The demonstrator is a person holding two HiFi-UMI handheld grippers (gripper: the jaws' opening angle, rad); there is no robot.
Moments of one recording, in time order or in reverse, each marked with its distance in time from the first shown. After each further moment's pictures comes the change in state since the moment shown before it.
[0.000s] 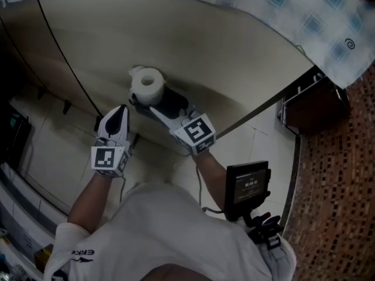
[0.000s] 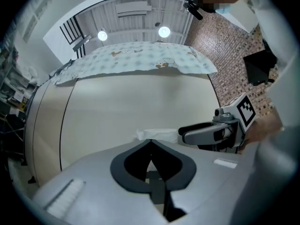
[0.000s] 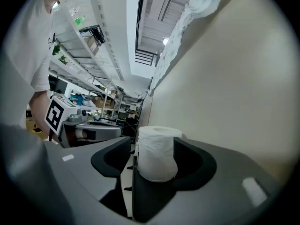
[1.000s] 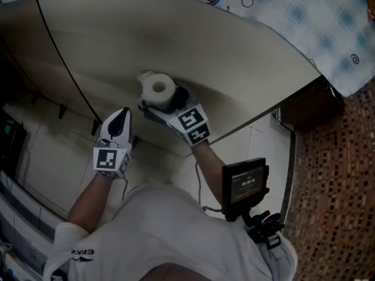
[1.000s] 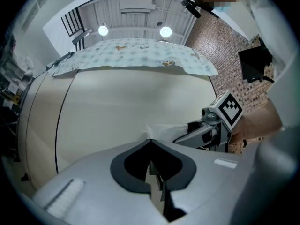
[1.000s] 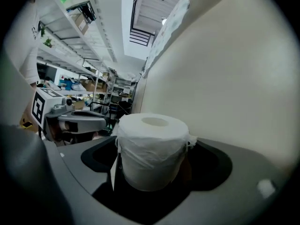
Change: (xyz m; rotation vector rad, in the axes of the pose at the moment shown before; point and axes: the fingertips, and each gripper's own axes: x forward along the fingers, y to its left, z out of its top) left arm 0.007 0.034 -0.015 -0.033 0.016 -0.077; right arm 0.056 -0.015 -0.023 -0.018 0.229 -0.093
